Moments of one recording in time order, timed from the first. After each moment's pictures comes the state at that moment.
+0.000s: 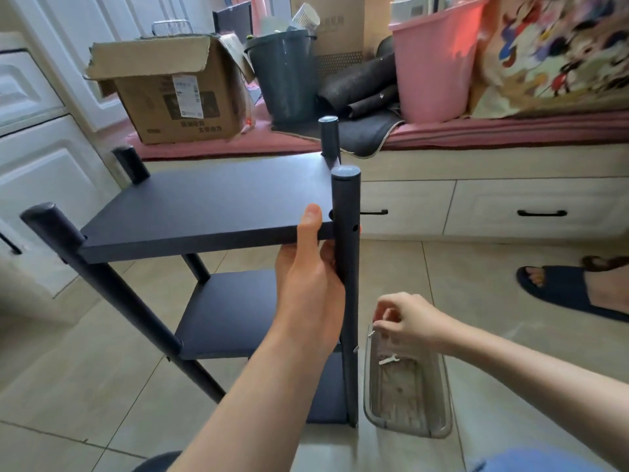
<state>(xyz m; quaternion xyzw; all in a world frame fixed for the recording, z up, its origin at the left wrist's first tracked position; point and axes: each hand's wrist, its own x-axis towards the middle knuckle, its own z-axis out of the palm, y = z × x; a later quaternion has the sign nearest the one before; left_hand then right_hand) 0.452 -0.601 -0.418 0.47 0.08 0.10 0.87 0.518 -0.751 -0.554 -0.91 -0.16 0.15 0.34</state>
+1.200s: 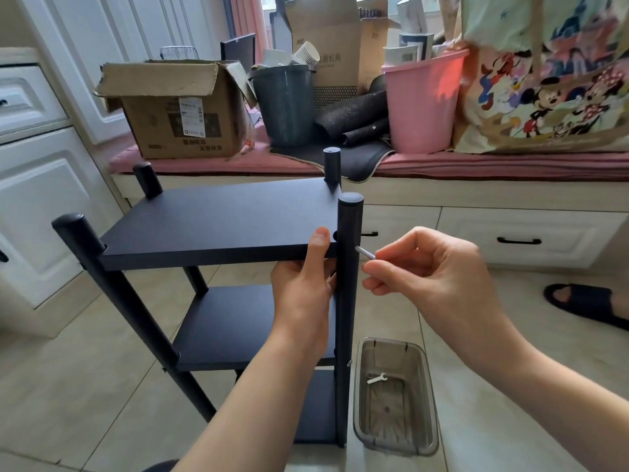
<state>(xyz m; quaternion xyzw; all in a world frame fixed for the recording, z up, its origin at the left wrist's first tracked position) 0.450 -0.589 -0.420 0.53 0.06 0.12 0.84 0.434 -0.728 -0.398 -0.71 -0.17 -0.12 0.68</state>
